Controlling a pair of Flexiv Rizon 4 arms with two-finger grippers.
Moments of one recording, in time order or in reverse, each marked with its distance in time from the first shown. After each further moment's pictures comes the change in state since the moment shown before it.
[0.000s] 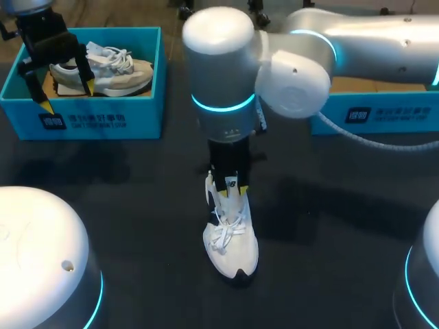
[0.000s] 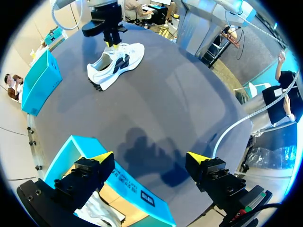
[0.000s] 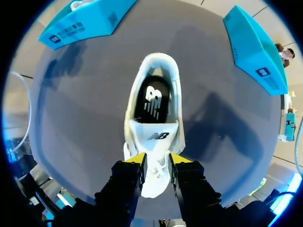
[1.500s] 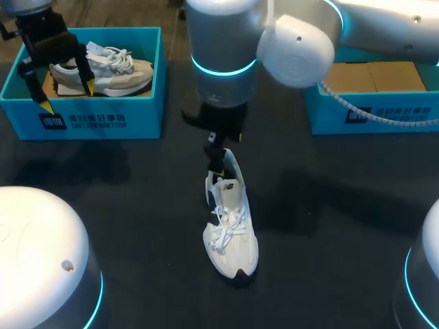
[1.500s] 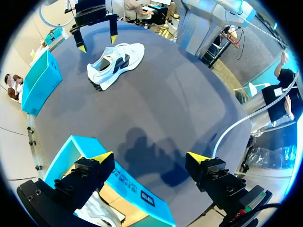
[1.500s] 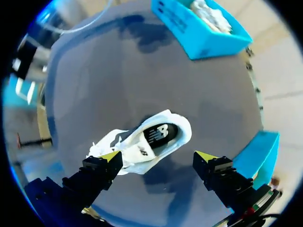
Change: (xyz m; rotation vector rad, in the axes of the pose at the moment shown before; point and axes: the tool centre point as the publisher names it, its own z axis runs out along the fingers) left arm 0.000 0.000 0.000 0.000 0.000 0.000; right arm -0.016 0.066 -0.041 -0.136 -0.023 -1.027
